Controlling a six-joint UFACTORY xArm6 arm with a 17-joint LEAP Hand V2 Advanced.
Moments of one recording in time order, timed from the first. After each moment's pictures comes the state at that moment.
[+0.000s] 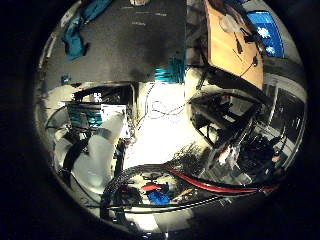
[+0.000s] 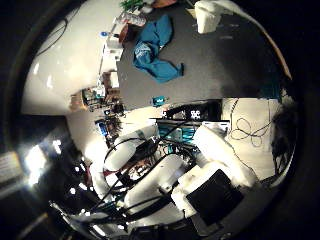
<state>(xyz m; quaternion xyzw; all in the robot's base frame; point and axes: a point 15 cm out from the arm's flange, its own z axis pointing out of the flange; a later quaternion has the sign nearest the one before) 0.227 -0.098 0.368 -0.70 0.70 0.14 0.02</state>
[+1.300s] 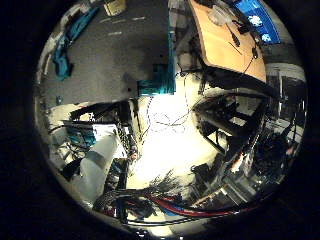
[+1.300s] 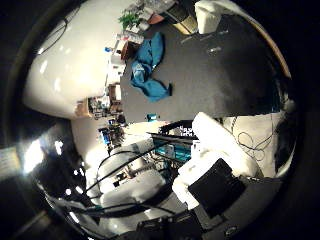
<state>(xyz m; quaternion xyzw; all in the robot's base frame) 0.250 -0.183 0.327 -0.66 0.74 0.07 0.11</state>
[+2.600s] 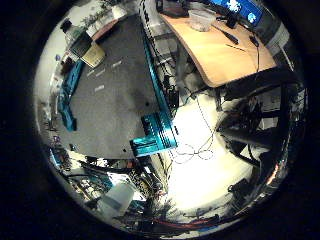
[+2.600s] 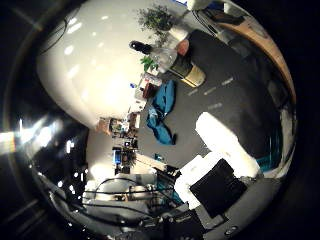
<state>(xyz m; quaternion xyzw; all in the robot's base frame) 0.320 -0.250 0.319 -0.58 0.74 0.00 0.34</state>
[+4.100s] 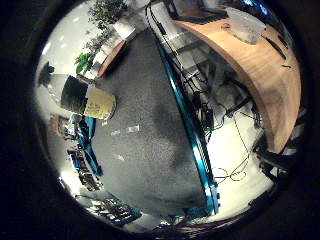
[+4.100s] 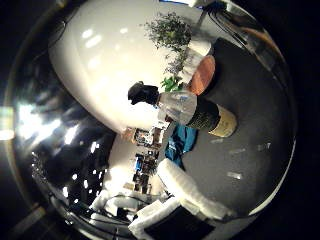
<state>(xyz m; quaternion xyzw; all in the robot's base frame) 0.471 -0.253 0.263 -0.56 0.68 0.09 0.46</state>
